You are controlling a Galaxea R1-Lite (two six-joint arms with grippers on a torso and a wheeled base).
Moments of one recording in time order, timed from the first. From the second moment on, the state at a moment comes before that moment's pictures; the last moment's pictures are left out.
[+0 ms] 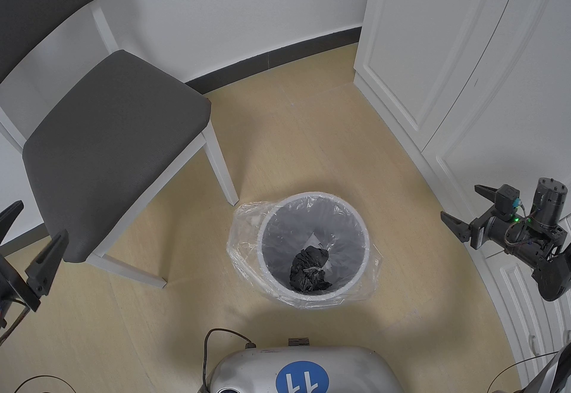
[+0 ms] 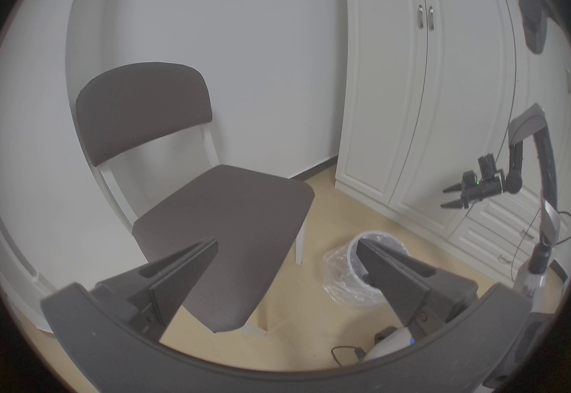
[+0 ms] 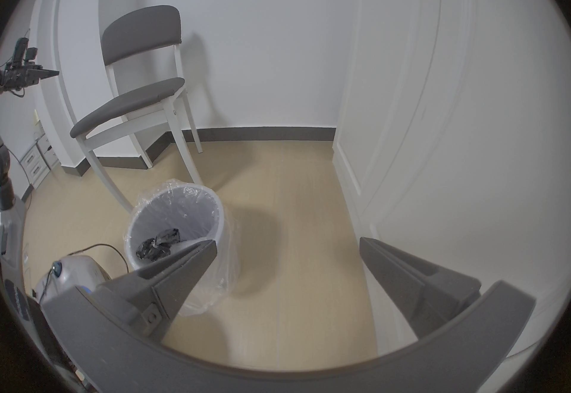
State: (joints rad) left arm -0.17 0.71 -0.31 -0.43 -0.05 0.13; right arm 0.04 1.75 -0.35 -1.24 0.28 -0.33
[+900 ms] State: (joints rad) left arm -0.17 0.74 -0.37 -0.48 0.18 0.16; right arm 0.11 1.47 -0.32 -1.26 -0.06 0.13
